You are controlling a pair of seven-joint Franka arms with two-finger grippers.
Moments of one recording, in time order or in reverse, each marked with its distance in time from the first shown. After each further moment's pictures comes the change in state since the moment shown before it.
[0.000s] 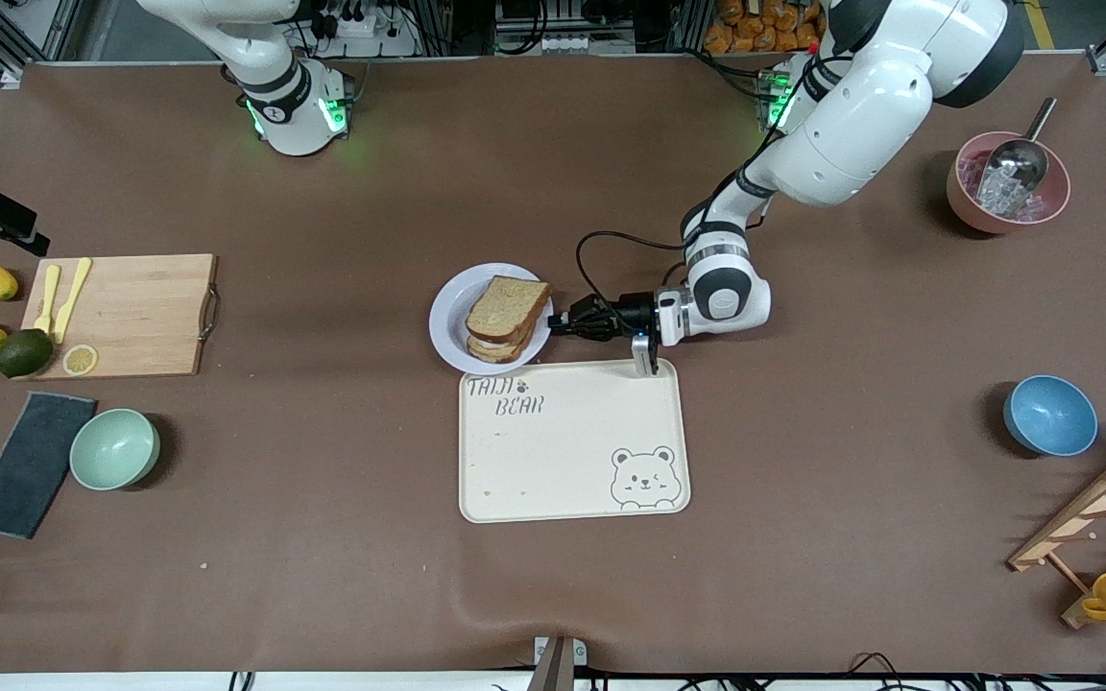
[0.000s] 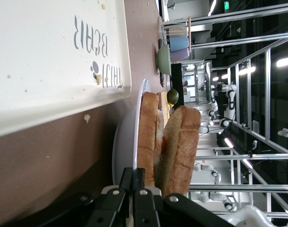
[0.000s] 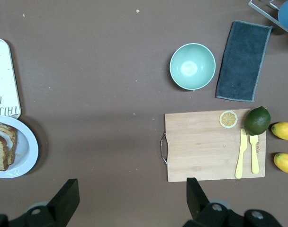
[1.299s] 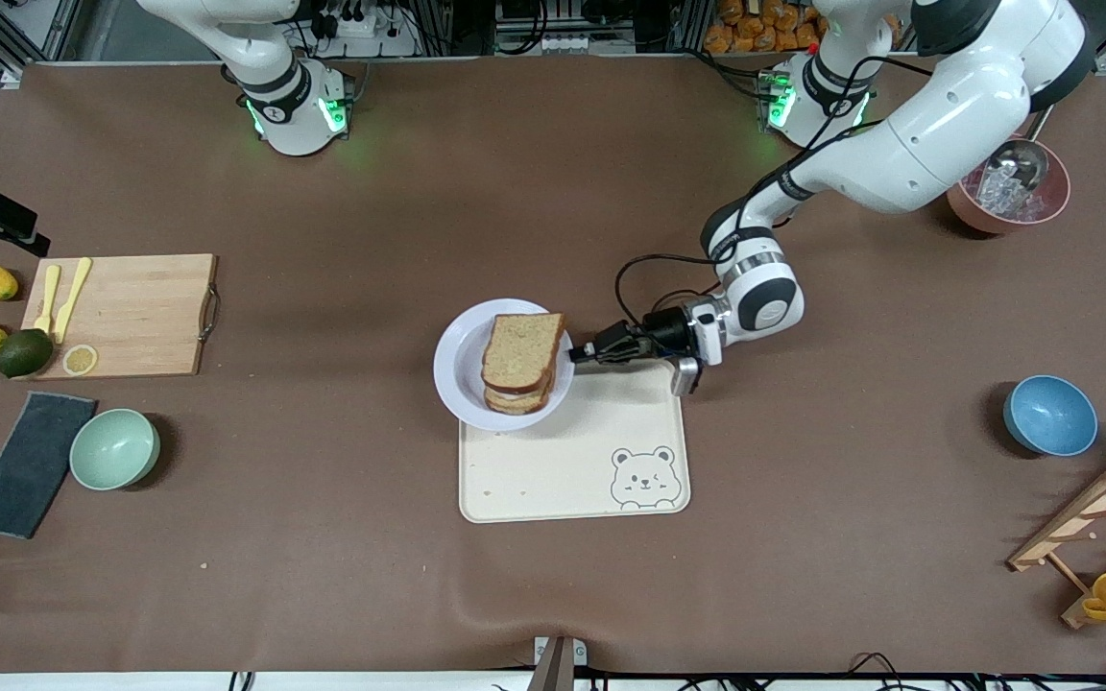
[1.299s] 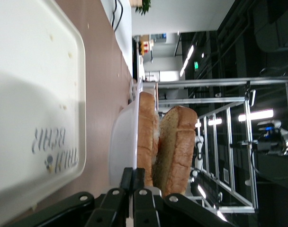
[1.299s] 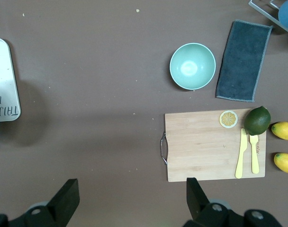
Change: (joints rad) left arm 0.372 -0.002 -0.281 -0.001 -0.042 0.092 0.020; right arm 0.000 0.002 0.000 0.000 0.000 0.000 0.000
